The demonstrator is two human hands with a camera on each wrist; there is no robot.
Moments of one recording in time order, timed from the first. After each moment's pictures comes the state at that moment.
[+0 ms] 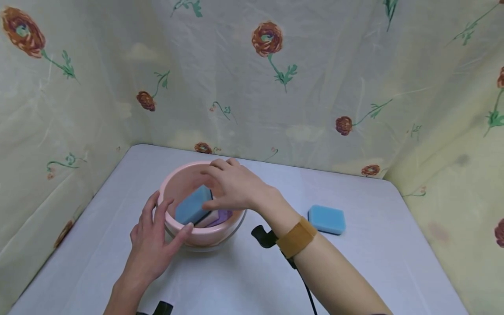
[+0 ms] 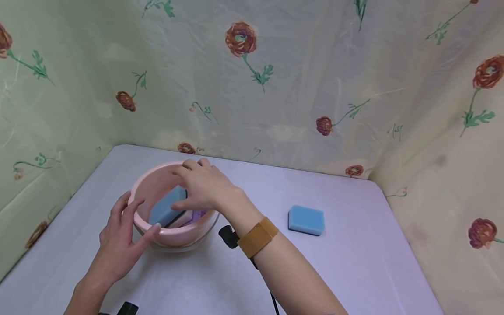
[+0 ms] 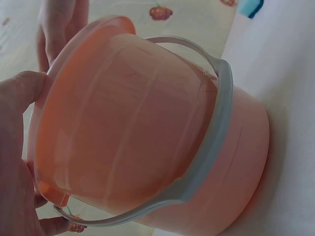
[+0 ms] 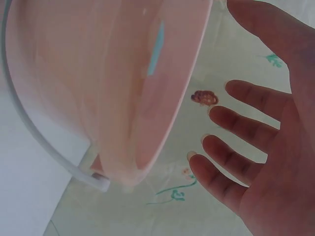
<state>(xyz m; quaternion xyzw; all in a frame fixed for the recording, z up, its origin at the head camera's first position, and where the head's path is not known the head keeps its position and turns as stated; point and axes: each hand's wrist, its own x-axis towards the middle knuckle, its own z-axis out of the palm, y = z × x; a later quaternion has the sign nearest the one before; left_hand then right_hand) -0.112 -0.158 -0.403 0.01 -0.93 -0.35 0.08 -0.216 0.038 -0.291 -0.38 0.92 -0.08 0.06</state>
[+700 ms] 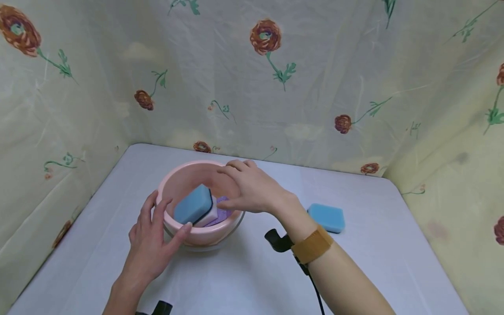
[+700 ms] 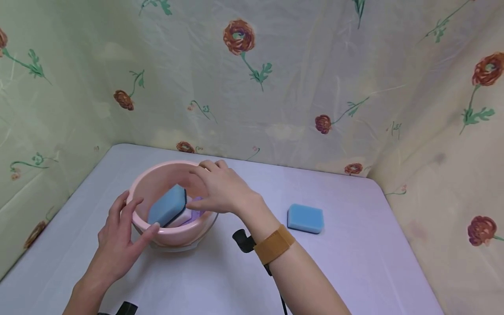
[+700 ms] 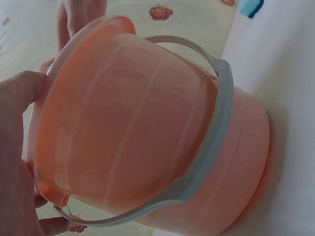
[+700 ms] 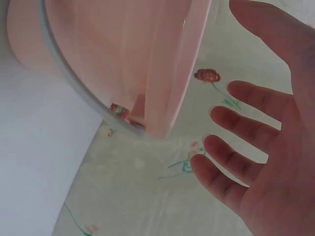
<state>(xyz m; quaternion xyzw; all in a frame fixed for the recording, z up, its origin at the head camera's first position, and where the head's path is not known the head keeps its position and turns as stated) -0.111 -0.157 -0.402 0.01 -0.93 -0.35 0.08 -0.213 0.072 -0.300 -0.34 0.93 -0.12 0.04</state>
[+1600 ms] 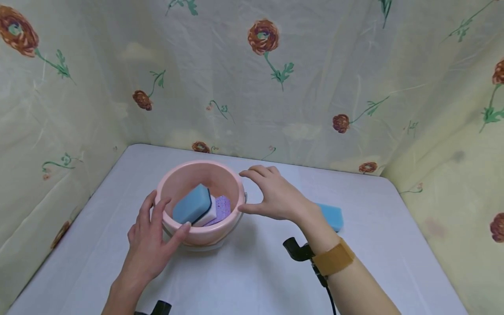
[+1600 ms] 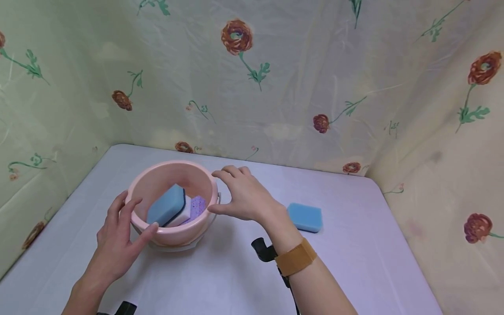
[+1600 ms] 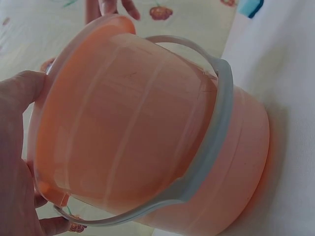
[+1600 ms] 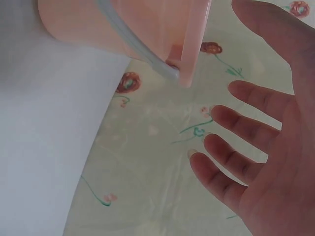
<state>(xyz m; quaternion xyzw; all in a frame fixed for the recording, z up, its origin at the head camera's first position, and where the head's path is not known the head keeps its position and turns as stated) -0.111 -0.156 -0.403 0.01 -0.93 -0.36 0.09 -0.201 0.120 -0.311 -0.29 0.94 -0.16 0.02</state>
